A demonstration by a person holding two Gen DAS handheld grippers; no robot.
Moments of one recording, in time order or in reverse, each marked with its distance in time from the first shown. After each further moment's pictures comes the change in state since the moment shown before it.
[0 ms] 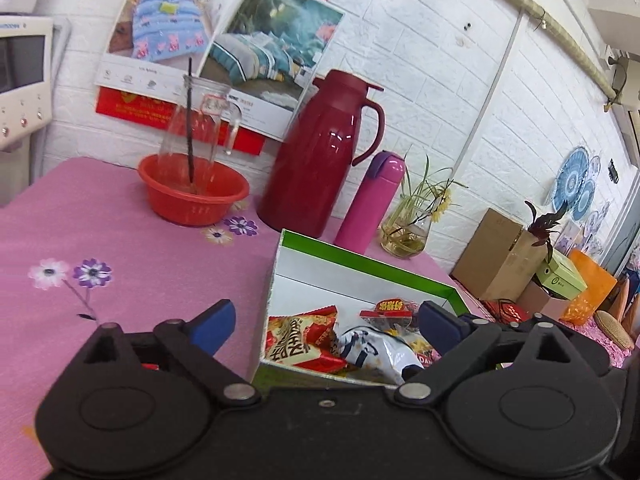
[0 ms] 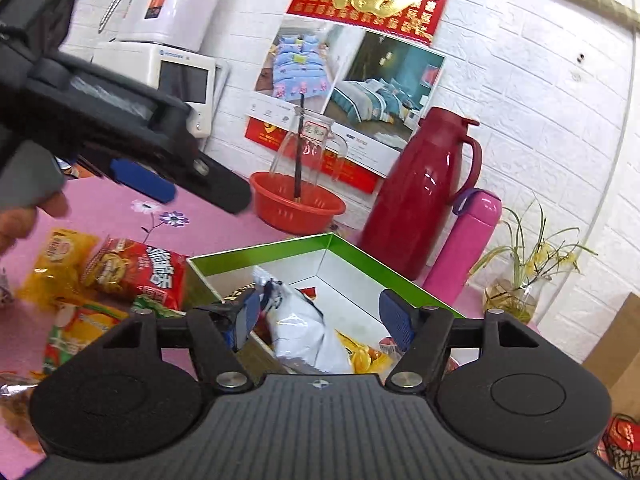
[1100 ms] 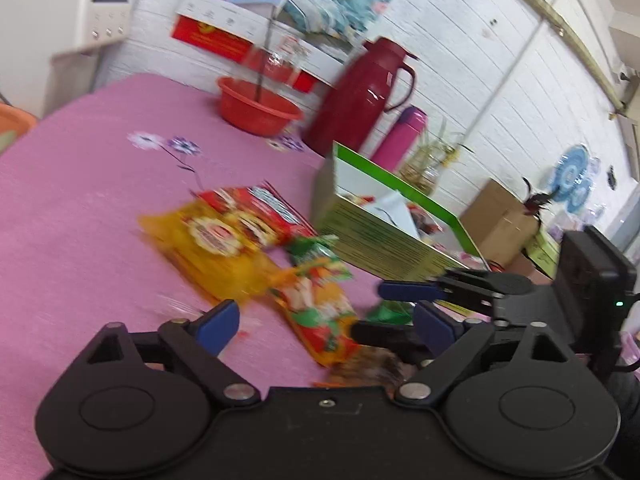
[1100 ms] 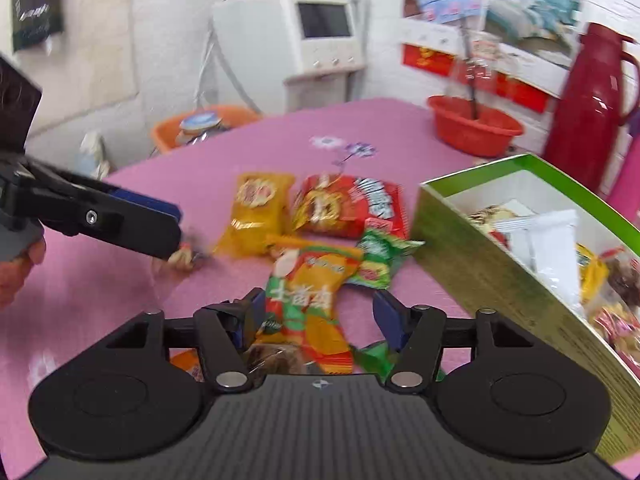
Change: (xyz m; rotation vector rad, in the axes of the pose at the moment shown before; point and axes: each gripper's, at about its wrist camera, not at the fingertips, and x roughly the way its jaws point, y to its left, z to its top) left arm -0.102 0.053 -0.091 -0.143 0.129 -0.030; right arm 0.003 0.079 -0.002 0.054 0.235 0.490
